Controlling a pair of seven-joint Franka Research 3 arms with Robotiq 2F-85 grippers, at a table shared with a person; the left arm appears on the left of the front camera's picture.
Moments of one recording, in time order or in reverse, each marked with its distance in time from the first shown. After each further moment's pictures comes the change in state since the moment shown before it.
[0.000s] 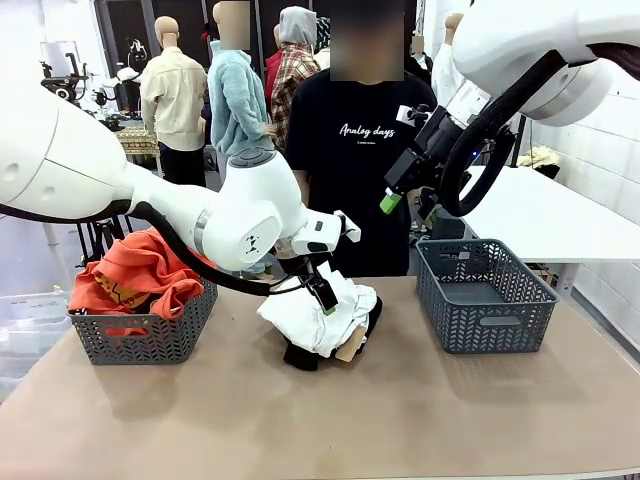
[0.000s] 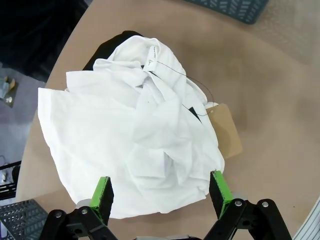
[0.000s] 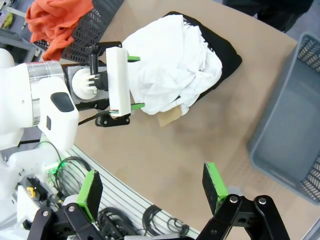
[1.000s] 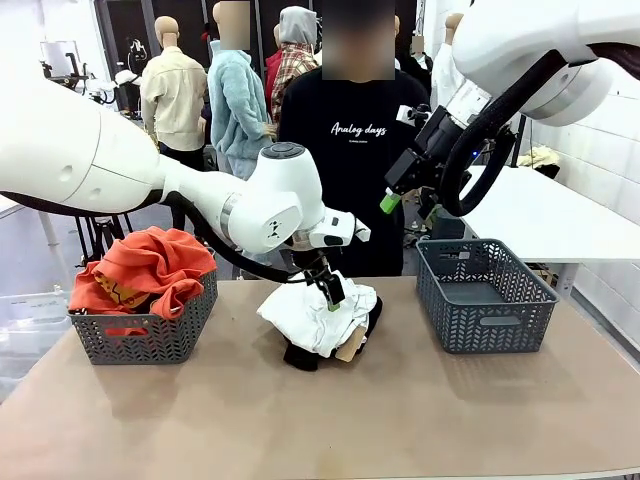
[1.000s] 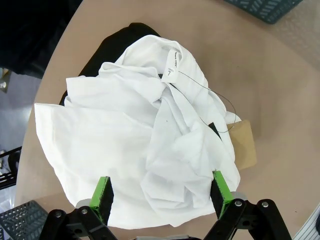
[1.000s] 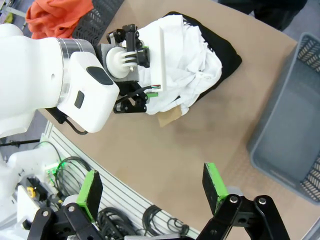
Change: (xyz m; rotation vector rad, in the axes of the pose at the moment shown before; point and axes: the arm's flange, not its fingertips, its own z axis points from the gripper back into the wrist) left arm 0.033 0.020 -0.024 -0.023 0.115 0.020; right arm 0.000 0.000 0.000 0.000 0.000 0.000
